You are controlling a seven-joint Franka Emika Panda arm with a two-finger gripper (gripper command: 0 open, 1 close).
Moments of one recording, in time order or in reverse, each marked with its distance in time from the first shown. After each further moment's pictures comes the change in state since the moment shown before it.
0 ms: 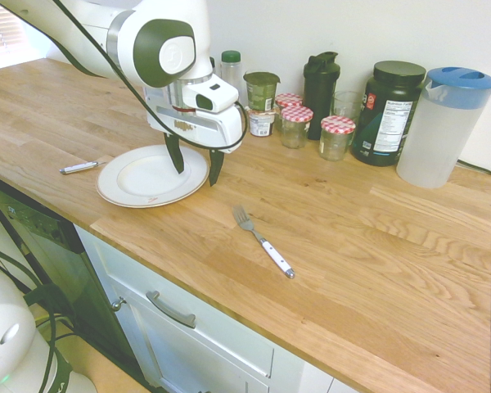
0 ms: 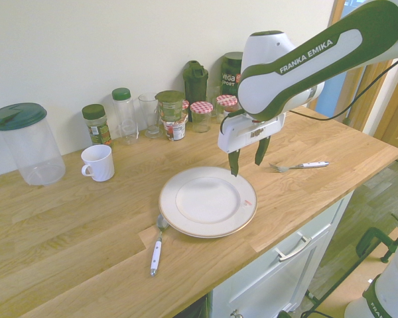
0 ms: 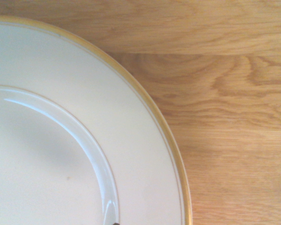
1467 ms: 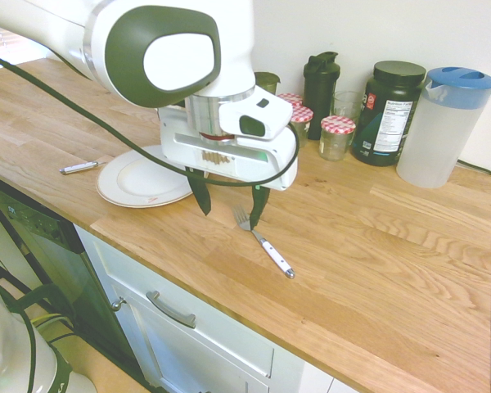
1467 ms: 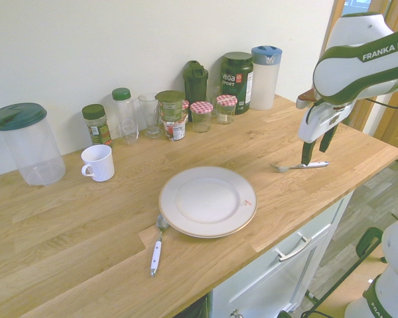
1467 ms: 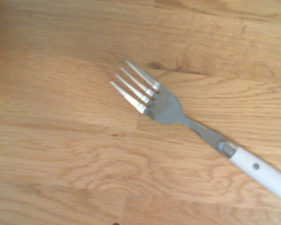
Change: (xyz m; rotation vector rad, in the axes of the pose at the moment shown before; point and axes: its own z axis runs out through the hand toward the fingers) arm 0.043 0.177 -0.024 -0.050 0.065 -0.102
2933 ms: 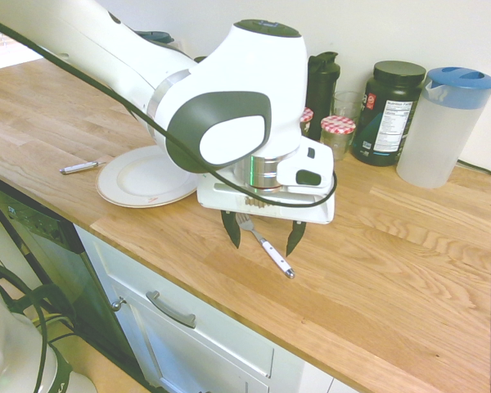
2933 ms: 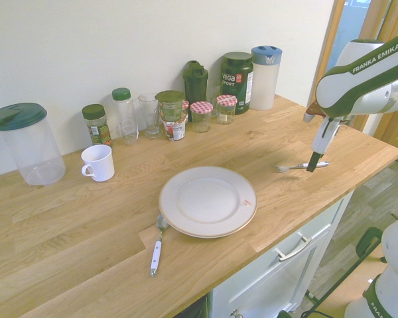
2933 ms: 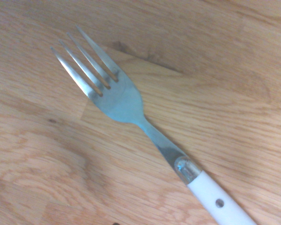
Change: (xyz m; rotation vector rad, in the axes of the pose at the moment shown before) arm 0.031 0.035 0.045 0.093 0.002 -0.220
